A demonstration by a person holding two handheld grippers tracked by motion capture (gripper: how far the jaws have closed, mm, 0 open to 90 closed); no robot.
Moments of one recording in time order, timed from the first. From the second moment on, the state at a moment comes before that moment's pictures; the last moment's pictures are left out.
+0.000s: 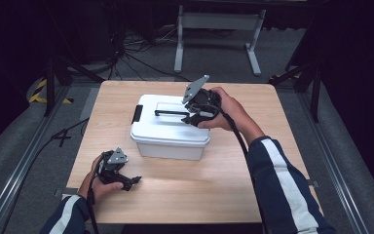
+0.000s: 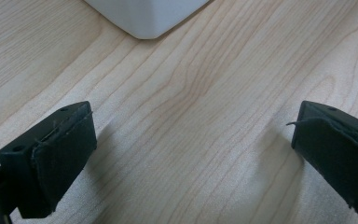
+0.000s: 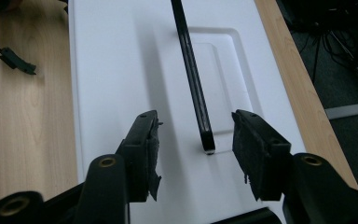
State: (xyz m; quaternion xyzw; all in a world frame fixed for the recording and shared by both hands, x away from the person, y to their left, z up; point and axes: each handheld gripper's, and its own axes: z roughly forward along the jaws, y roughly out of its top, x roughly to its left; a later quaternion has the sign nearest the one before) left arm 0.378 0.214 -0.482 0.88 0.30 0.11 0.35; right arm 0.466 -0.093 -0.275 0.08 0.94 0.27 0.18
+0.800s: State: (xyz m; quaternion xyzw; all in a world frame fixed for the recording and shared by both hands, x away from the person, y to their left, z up) left arm 0.374 0.218 -0.482 0.88 0.31 0.11 0.35; right arm 0.489 -0.057 -0.274 0.03 0.97 0.17 0.15
